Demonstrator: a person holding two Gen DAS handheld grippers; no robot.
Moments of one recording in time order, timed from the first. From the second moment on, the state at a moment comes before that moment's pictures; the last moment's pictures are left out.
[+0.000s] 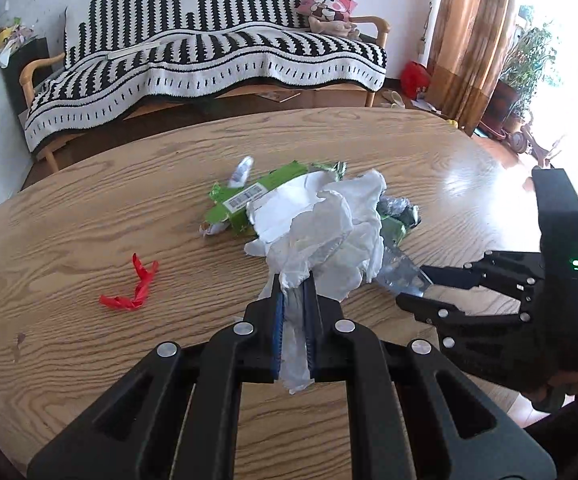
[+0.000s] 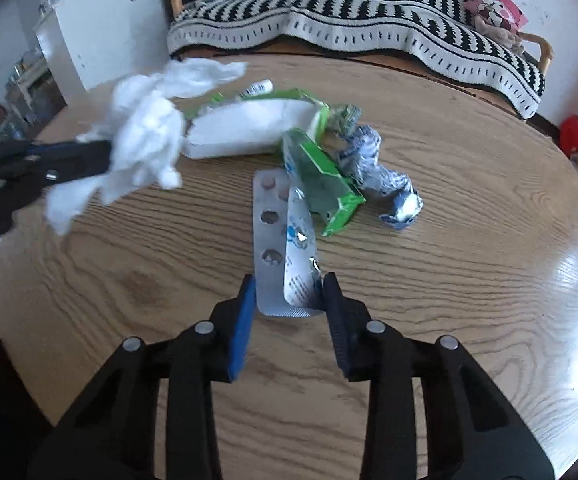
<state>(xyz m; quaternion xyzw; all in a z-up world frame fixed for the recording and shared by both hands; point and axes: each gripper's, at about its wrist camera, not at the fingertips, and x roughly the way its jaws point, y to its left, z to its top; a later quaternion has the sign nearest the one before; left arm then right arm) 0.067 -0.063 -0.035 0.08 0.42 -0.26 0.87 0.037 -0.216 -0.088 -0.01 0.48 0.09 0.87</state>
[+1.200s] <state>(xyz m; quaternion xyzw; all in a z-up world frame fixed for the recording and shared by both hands) -0.108 -0.382 -0.020 0.13 0.38 -0.49 0.77 -0.290 -0.573 -0.037 0.21 0.37 -0.27 0.86</state>
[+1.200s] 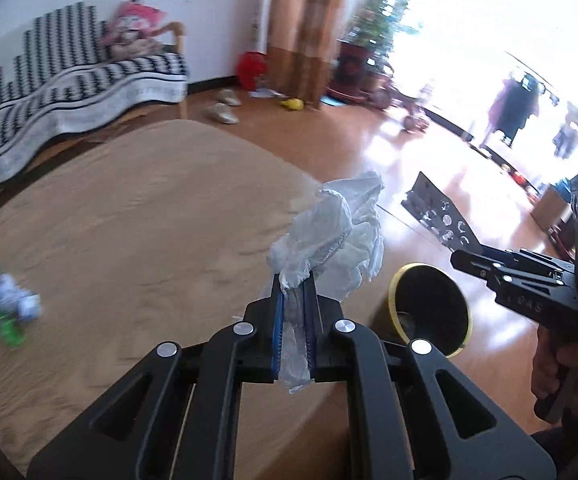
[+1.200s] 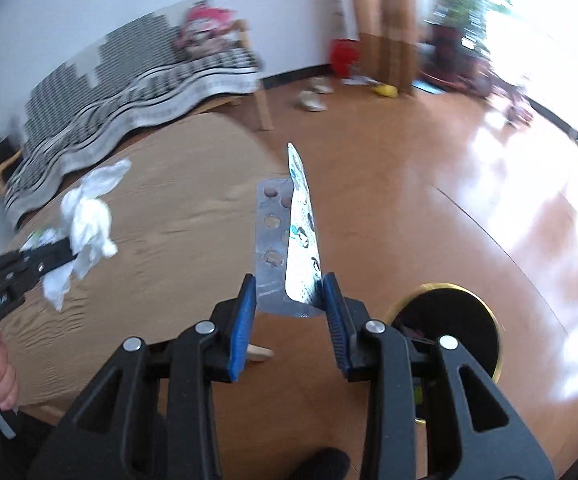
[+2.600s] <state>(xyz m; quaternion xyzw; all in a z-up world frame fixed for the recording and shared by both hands) -0.200 -0.534 -0.083 0.18 0.41 -0.60 0.67 -0.449 -0.687 -0.103 0.37 0.38 -0.43 0.73</state>
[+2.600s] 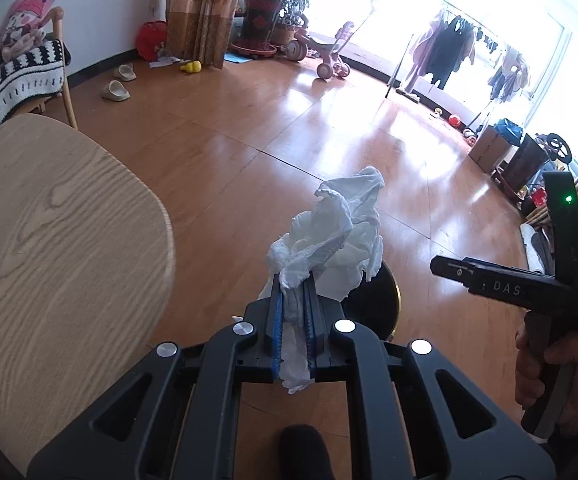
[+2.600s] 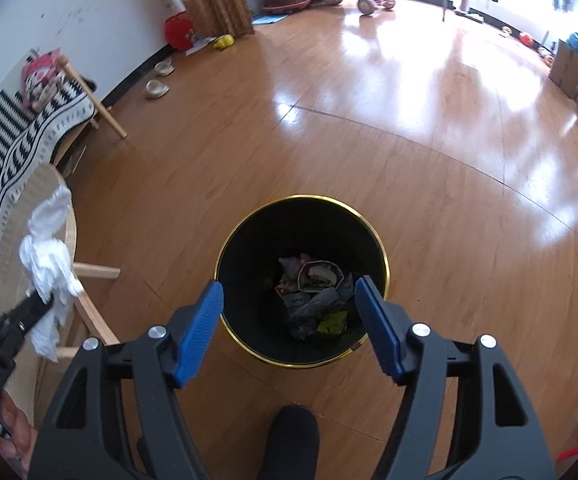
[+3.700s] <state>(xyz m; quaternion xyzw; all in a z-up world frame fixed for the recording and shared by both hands) -0.272 -0.616 -0.176 0.21 0.46 -0.62 0.60 -0.485 -0.704 -0.094 0.39 0.34 -0.47 0.71</state>
